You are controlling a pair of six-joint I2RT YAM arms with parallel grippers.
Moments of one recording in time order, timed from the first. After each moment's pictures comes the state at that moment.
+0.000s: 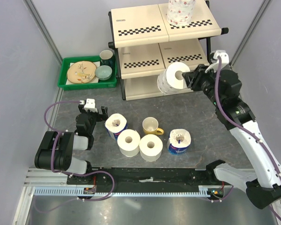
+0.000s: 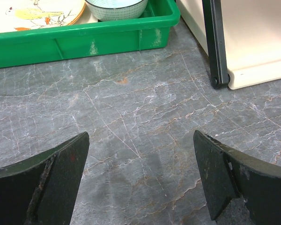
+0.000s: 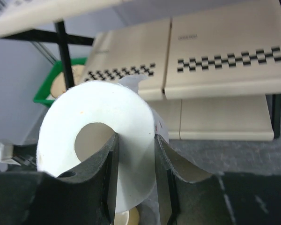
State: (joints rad) left arm -0.06 1.44 0.20 1.12 0.06 0.02; right arm 0.40 1.06 1.26 -0.33 0.06 0.35
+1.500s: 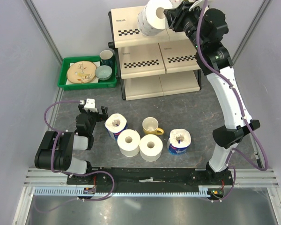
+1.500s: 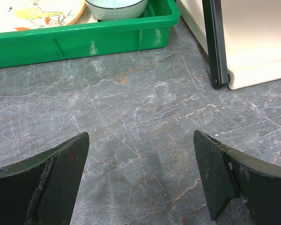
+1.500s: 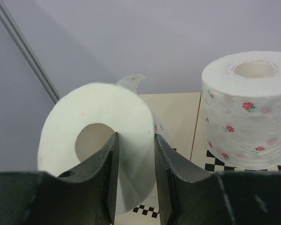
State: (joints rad) left arm -0.06 1.44 0.20 1.12 0.06 0.02; right arm 0.42 1.81 2.37 -0.30 -0.01 0.27
